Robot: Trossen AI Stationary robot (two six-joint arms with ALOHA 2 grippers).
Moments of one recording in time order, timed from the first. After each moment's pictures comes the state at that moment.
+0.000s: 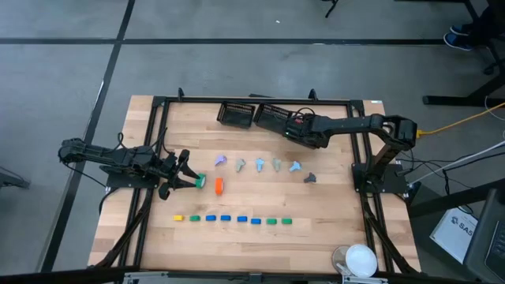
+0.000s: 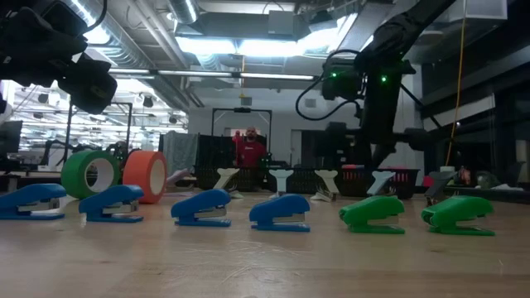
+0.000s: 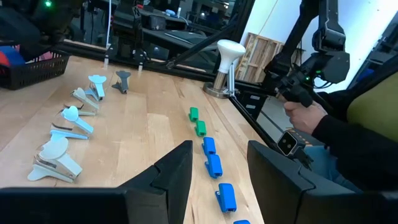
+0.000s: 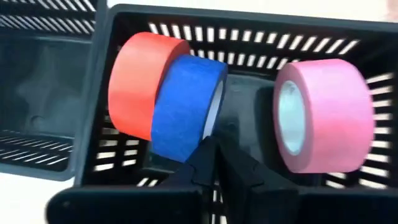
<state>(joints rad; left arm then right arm) -0.14 0.12 0.01 0.04 0.15 -0.29 -0.32 1.68 0.97 -0.68 0.45 1.46</state>
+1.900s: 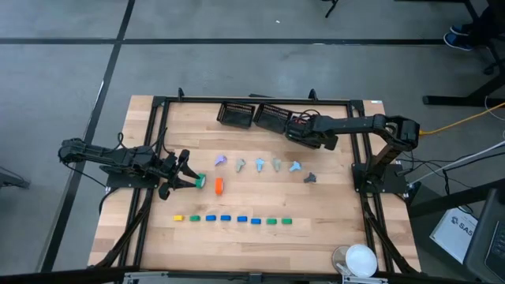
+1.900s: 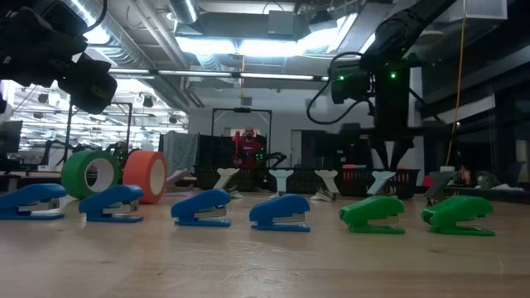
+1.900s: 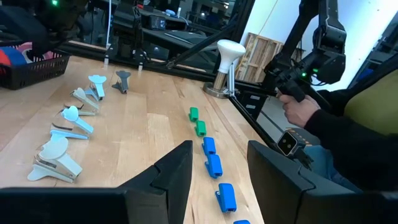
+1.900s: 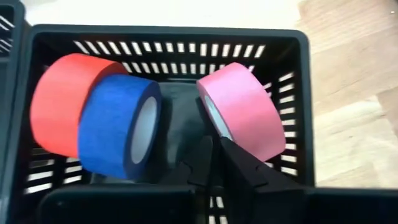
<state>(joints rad) -0.14 0.12 0.01 0.04 0.15 -0.29 -0.32 1.66 0.97 -0.86 0.48 1.59</state>
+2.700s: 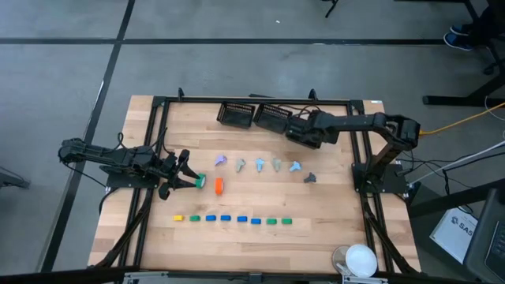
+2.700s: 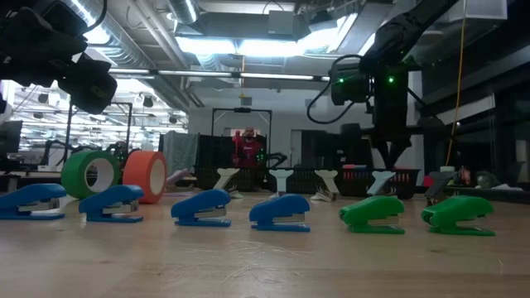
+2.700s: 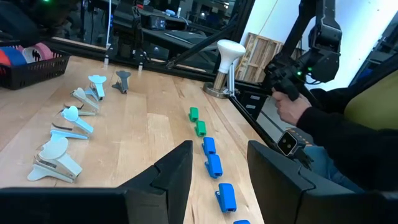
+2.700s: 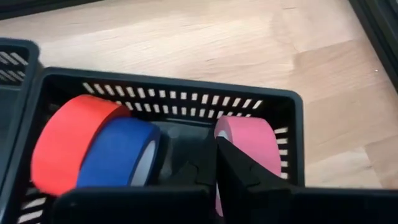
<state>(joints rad) -0.14 0.12 0.01 0.04 0.15 -0.29 -0.37 1.66 0.97 -0.85 0.57 1.46</state>
